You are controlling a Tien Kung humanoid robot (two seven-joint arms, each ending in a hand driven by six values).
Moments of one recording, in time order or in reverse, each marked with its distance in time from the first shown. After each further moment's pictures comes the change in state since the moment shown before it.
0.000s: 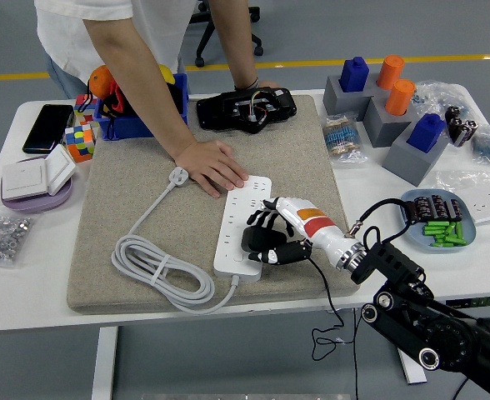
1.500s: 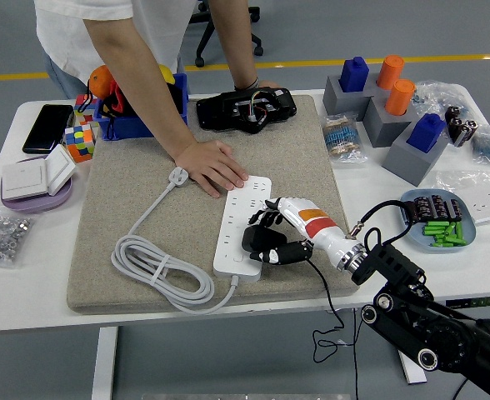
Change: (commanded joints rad) left arm 0.005 0.001 0.007 0.000 -0.002 -0.002 0.002; right arm -0.003 0.006 -0.003 -0.019 -0.010 -0.015 0.004
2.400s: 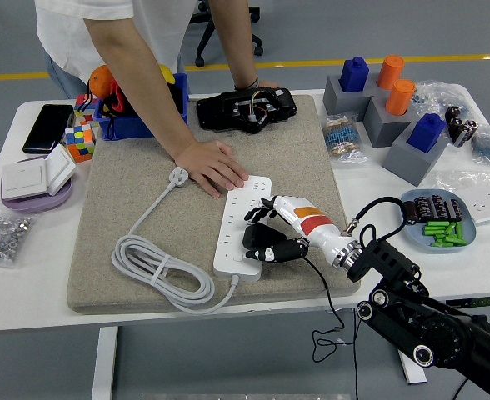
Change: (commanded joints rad) left arm 0.000 -0.003 0.000 0.000 -0.002 -0.001 -0.001; right arm 0.017 0.014 -0.001 0.003 0.006 0.020 -0.026
